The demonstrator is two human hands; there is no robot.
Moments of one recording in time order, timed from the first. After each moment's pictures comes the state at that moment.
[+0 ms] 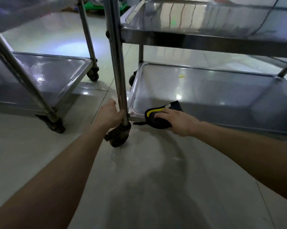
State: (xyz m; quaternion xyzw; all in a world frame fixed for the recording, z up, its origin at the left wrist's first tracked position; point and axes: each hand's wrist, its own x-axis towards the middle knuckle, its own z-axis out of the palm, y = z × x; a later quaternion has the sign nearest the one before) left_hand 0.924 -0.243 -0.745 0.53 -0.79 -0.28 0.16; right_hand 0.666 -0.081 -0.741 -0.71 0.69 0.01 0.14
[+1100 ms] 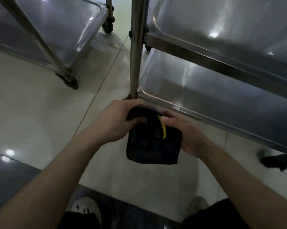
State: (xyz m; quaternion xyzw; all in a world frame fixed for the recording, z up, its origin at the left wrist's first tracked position) left_hand 0.977 -0.118 -0.575 0.36 -0.82 -0.43 0.11; right_hand 0.757 -0.003 -0.583 -0.25 0.54 -0.40 0.70
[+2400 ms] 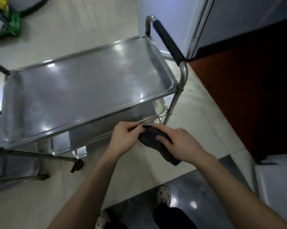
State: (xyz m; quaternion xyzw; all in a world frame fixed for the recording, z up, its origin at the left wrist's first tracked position) left_hand 0.579 0.198 -0.028 0.29 -0.79 -0.54 -0.01; right_hand 0.476 0.401 -0.028 -0.41 0.85 -0.25 0.22
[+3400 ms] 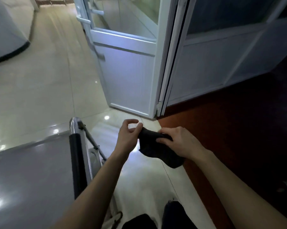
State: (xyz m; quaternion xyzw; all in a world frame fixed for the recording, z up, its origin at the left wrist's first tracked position) left_hand -0.061 0.241 0.018 0.34 -0.66 -0.66 0.08; right_hand -0.167 0.438 0.049 -0.38 0.88 -0.21 0.19
